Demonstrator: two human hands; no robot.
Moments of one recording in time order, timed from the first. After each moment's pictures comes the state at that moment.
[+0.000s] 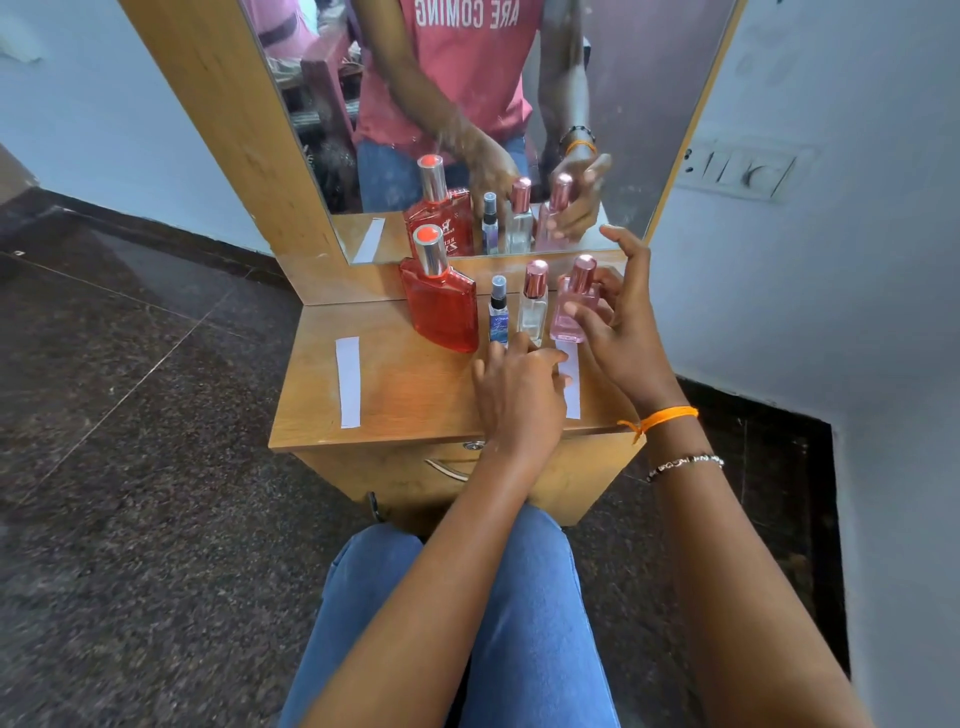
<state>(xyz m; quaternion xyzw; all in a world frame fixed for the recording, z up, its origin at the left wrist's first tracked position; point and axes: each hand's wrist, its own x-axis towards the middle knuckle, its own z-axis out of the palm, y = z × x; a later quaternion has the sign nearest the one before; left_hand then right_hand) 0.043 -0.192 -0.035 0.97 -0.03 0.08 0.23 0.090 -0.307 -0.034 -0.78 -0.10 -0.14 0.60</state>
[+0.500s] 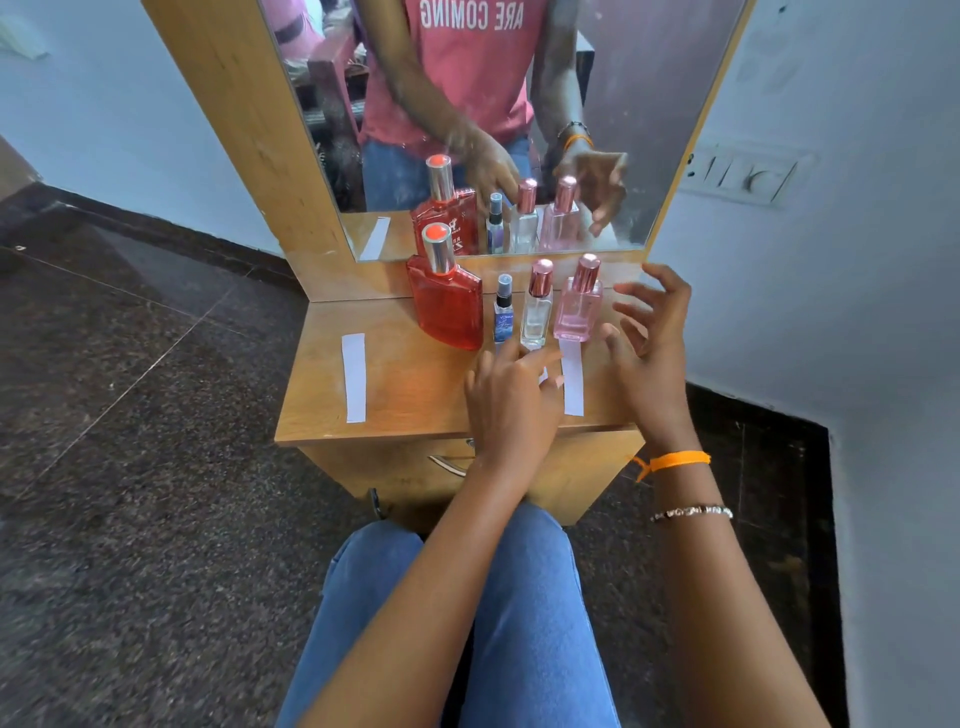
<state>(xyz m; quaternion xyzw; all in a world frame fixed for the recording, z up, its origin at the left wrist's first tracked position) 0.030 -0.180 -0.033 0.94 -0.02 0.09 0.33 0.058 -0.310 -0.041 -0.77 0.00 -0.19 0.61</state>
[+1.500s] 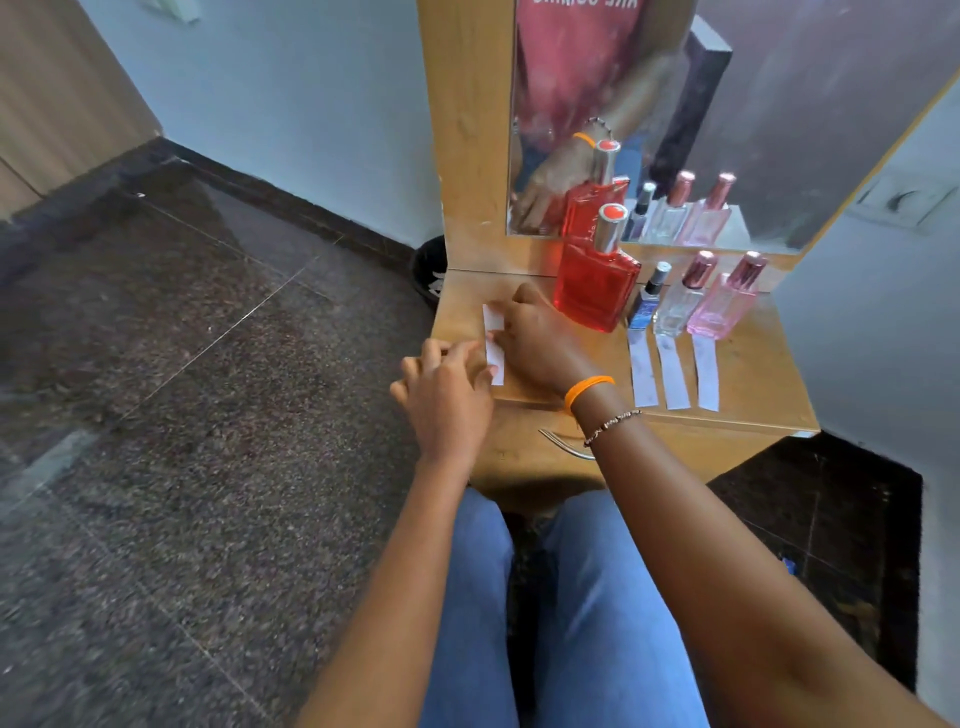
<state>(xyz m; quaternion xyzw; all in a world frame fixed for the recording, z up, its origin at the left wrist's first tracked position) 0.004 -0.017 -0.051 0.94 0.18 0.13 0.26 0.097 -0.112 -0.044 -0.95 -0.20 0.04 0.24</state>
